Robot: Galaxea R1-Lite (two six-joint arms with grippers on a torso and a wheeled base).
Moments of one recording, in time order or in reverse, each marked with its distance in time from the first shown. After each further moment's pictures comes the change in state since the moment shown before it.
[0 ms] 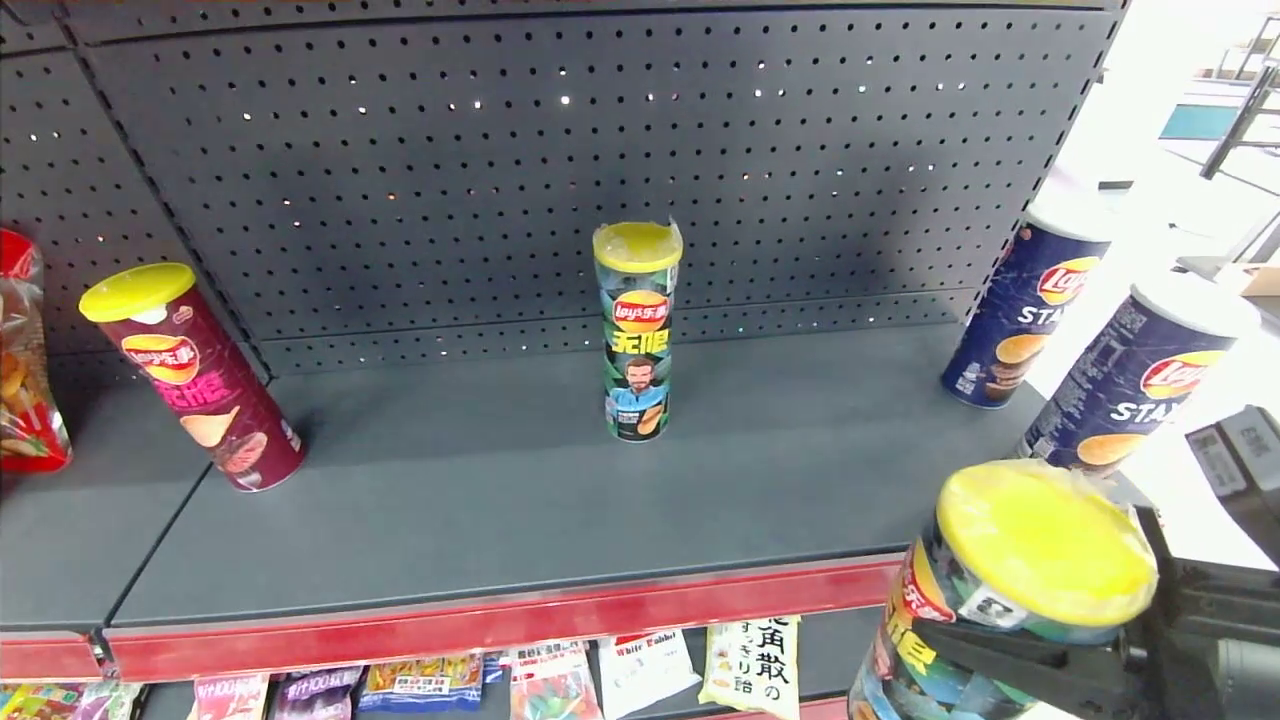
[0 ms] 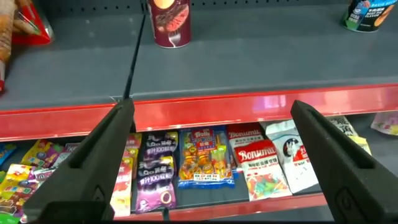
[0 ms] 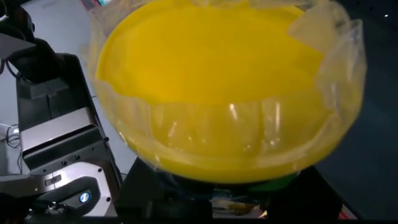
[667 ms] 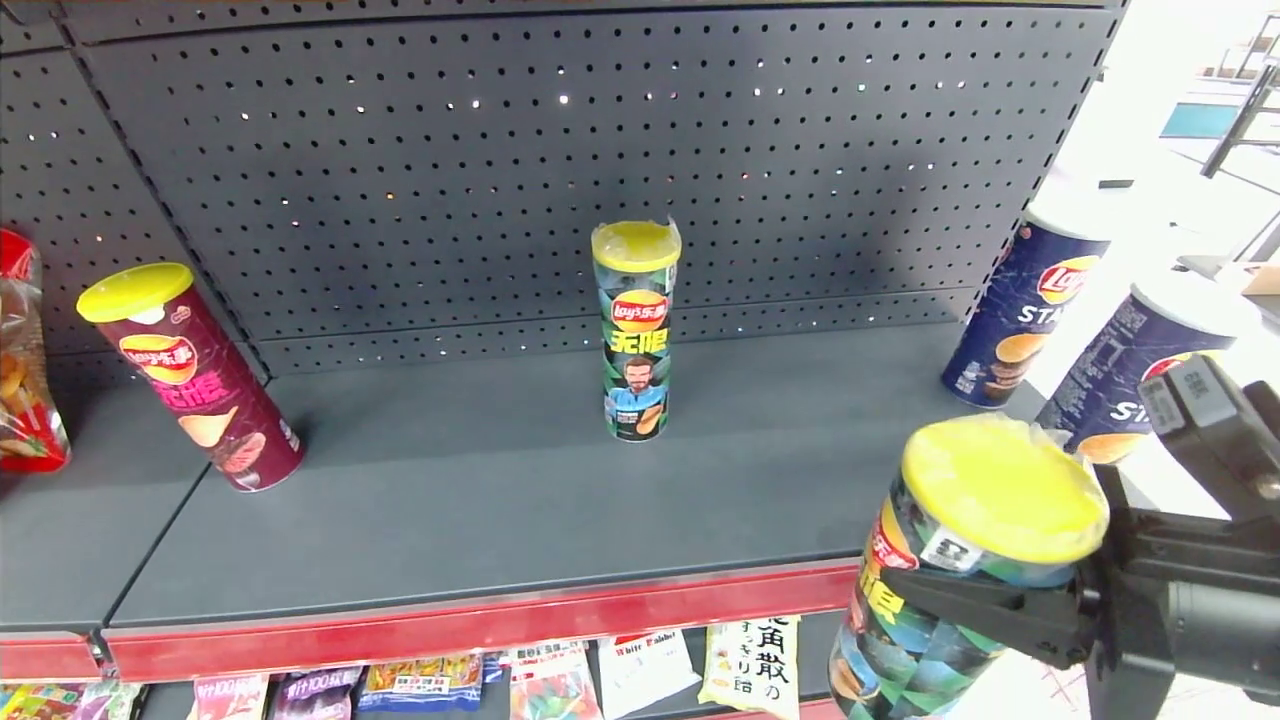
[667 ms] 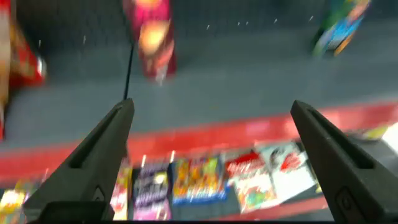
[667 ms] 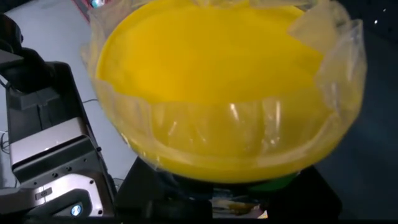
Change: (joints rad) left arm -0.027 0.148 -0.183 -0.001 -0.051 0.011; right arm -0.002 0.067 -0.079 -0.001 -0.011 0.002
